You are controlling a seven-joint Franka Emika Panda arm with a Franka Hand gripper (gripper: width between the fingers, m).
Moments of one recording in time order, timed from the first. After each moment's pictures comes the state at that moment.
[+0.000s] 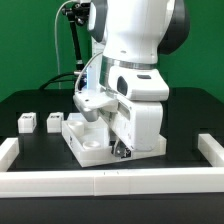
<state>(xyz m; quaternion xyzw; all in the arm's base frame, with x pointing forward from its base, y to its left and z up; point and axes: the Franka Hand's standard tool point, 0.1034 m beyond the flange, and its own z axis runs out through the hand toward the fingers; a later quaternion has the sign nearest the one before) 0.554 -0.018 0.016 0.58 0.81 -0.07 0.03</state>
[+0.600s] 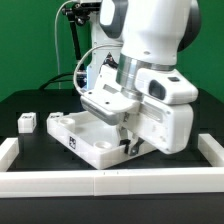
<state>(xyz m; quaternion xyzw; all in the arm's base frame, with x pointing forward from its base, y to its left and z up) 0.560 0.011 0.021 0.41 0.91 -0.11 0.00</state>
